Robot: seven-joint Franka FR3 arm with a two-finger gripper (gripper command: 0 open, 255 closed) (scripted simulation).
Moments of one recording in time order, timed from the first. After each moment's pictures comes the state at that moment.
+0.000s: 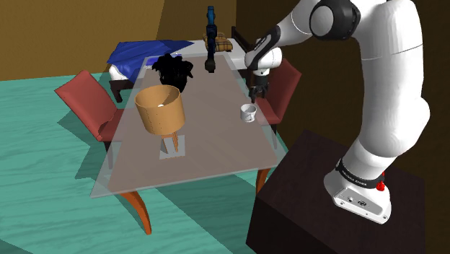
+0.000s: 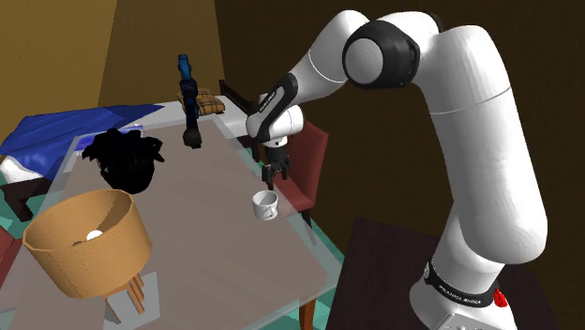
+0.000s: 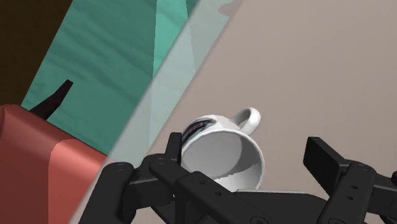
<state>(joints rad) -0.19 0.53 -0.26 -1.89 0.24 2.28 -0.43</state>
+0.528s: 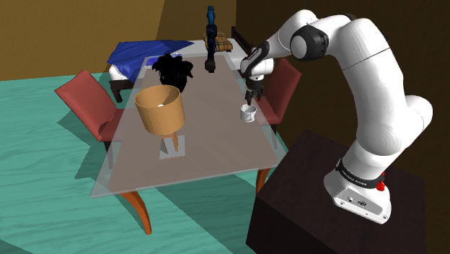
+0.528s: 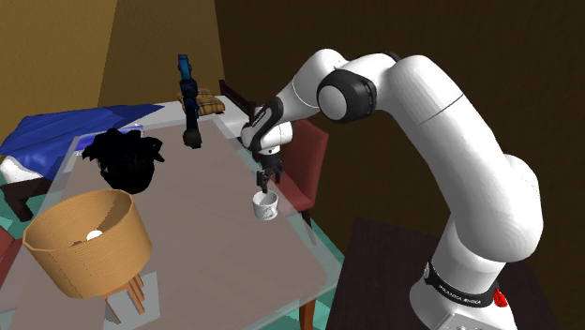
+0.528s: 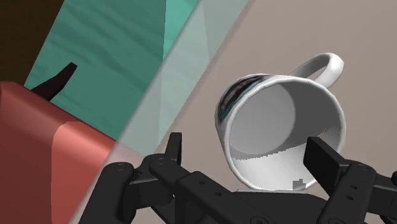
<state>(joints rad) -0.27 0.83 -0.23 -1.56 0.27 2.25 -0.46</state>
